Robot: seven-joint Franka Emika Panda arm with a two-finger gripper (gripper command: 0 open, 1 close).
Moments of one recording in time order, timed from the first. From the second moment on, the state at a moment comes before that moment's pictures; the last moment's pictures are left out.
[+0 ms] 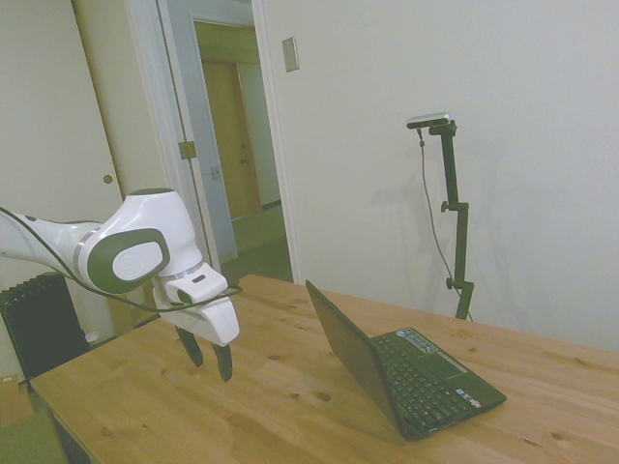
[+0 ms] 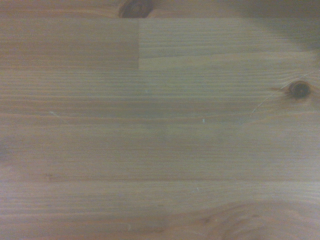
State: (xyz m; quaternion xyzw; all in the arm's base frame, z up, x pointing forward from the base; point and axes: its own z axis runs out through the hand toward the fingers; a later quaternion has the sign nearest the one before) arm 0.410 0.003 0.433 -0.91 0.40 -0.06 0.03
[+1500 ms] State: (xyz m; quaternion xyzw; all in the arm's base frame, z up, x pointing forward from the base) arm 0.498 -0.112 0.509 -0.78 0.59 -0.21 0.03
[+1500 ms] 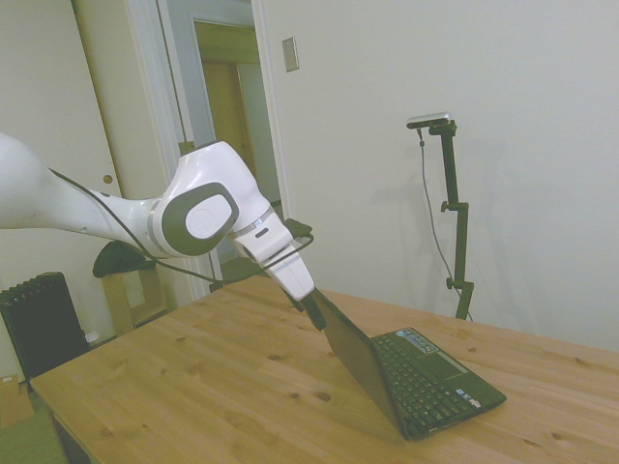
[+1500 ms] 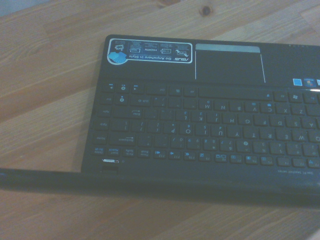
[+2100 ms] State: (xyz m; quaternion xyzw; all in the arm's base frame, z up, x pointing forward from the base) arm 0.494 -0.132 0.514 -0.77 0.60 -0.21 0.03
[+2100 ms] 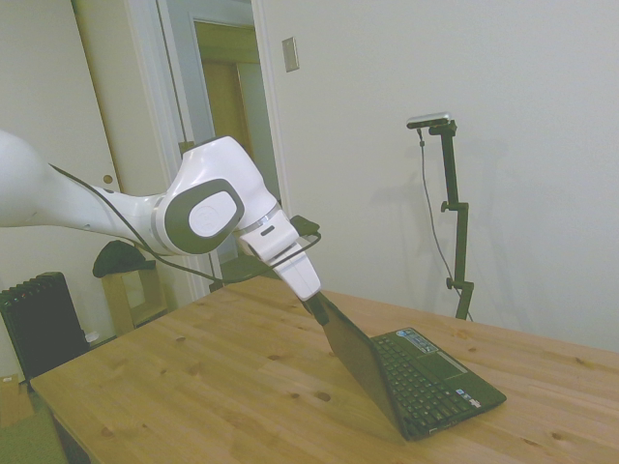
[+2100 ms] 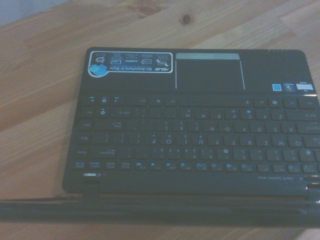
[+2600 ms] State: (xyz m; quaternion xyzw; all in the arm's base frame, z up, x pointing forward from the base) arm 0.500 -0.156 0.523 -0.75 0.62 -0.21 0.03
